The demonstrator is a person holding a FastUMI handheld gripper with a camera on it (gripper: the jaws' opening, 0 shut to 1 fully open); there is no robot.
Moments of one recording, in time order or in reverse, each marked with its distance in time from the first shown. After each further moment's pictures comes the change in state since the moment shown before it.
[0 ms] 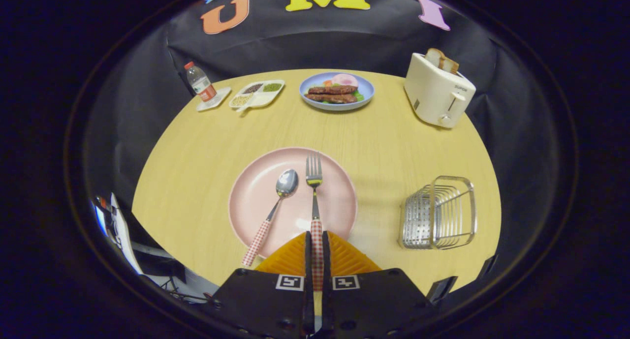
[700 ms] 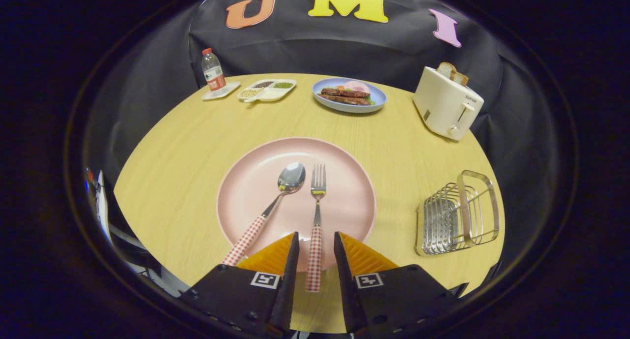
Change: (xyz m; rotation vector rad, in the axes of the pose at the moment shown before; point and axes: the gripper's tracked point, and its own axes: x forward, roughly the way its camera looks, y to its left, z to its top) arm 0.071 0.013 -0.032 -0.106 -0.118 -0.072
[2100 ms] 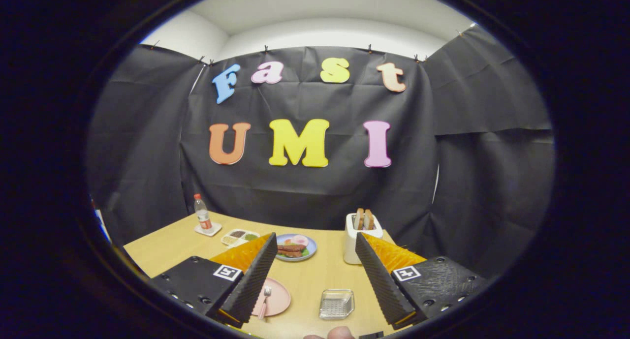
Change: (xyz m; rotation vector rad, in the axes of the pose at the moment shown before) arm -0.266 -0.124 0.134 0.100 -0.833 -0.082
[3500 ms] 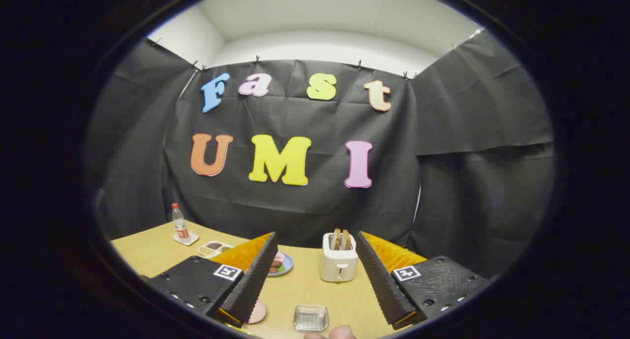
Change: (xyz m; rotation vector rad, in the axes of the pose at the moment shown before) arm 0.007 -0.051 0.050 -0.029 -0.144 -0.112
